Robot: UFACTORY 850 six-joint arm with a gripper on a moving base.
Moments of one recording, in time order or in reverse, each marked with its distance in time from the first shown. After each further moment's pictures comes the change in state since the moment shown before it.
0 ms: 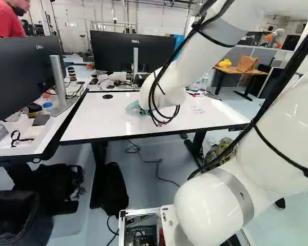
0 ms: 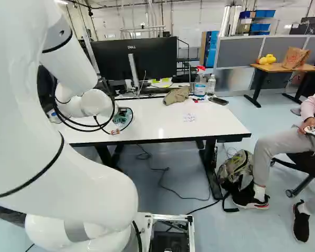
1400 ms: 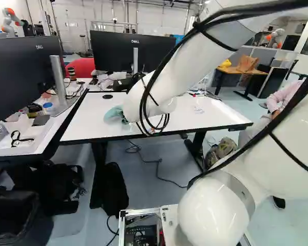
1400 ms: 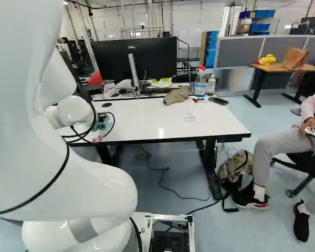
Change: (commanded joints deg) arm 12.8 4.6 4.2 0.0 0.0 0.0
